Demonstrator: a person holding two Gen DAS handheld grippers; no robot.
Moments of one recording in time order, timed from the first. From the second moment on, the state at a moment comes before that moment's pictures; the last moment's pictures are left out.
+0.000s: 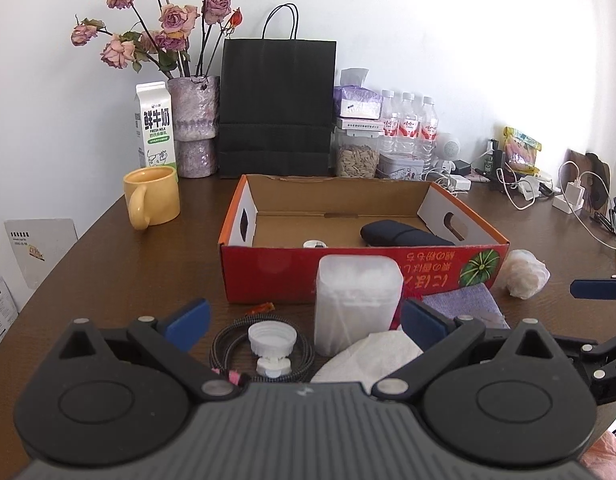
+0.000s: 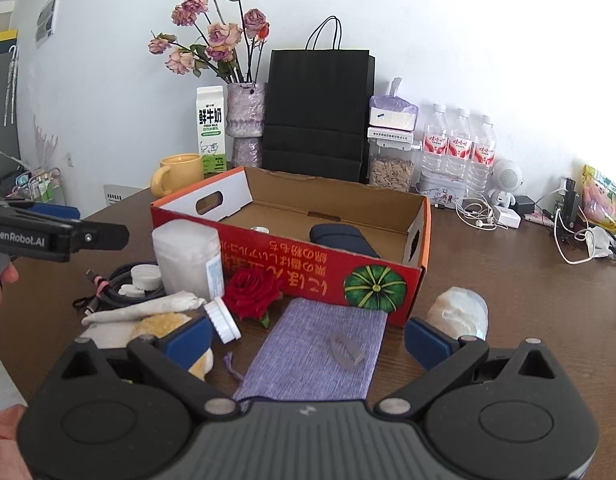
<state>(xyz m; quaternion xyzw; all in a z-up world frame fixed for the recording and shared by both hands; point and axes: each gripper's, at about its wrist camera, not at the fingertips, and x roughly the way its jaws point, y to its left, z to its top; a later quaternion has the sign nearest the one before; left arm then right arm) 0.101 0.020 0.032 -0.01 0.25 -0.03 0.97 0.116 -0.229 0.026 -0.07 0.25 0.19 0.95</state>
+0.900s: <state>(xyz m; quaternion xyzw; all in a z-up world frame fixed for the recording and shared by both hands) 0.046 0.050 -0.001 -0.03 0.28 0.00 0.96 0.079 -0.177 -0.013 -0.08 0.27 0.27 0.92</state>
